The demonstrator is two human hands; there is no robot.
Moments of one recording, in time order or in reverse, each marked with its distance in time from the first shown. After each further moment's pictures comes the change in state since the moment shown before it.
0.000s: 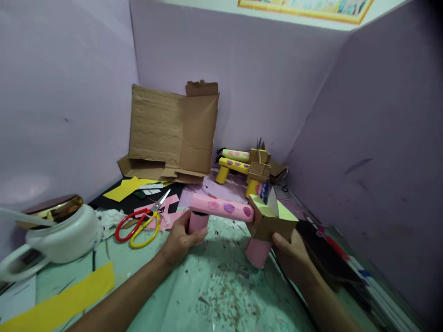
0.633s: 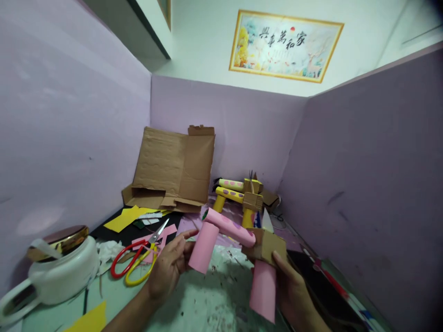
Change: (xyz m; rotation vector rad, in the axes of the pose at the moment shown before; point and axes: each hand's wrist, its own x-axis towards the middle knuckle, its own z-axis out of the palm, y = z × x) left_hand -0.011 0.036 -0.003 -0.481 -0.041 -0.015; right_hand 0.000 -0.028 0.026 0.601 0.202 0.412
